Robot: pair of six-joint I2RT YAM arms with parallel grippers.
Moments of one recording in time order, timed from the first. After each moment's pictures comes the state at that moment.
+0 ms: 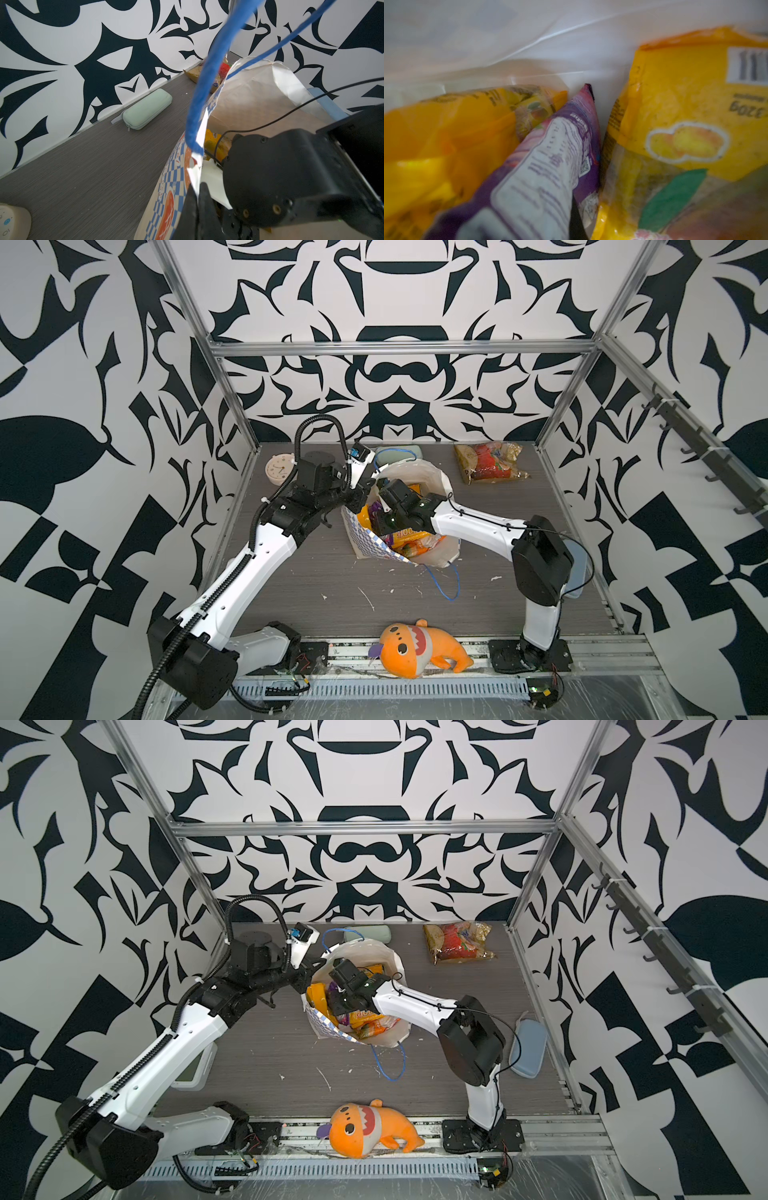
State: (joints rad) left arm -0.50 1.21 1.18 -0.42 0.29 0.13; right arm 0.85 1.90 1.47 -0.49 -0.04 0.50
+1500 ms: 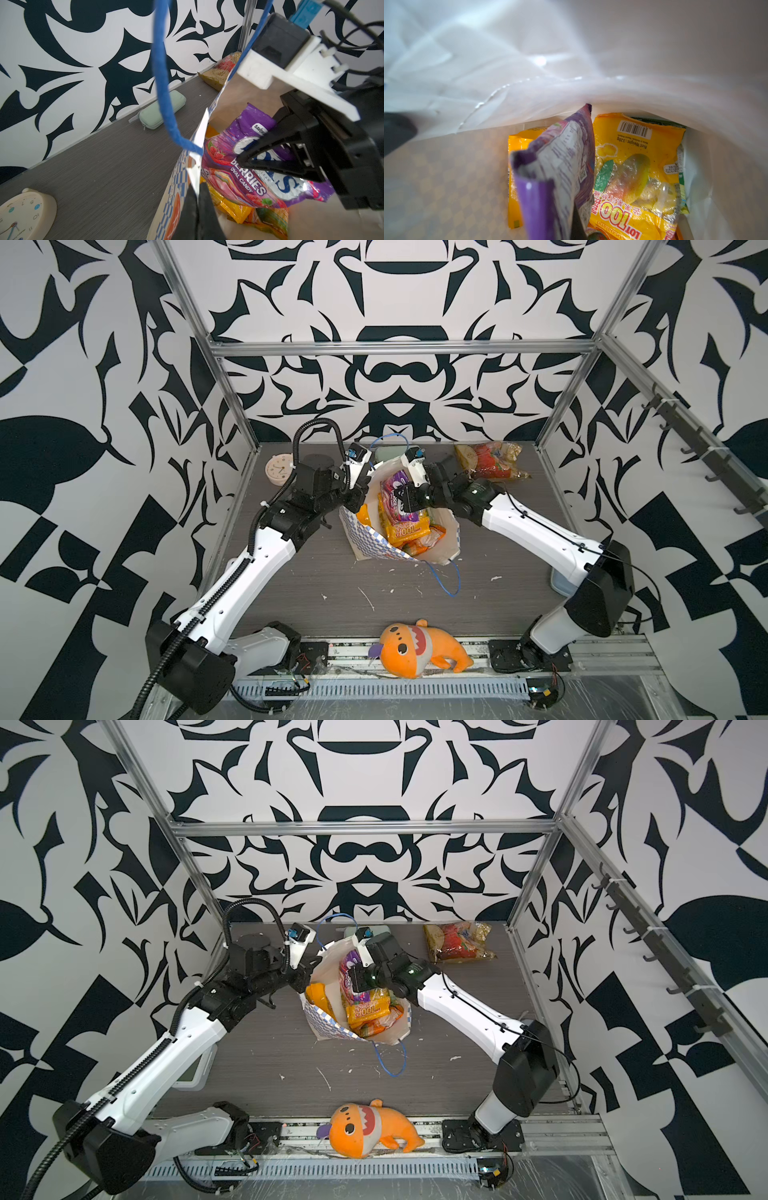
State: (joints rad) left arm -0.50 1.18 1.15 -0.37 0.21 0.13; right arm 0.71 1.58 1.42 -0.49 -0.18 0.38
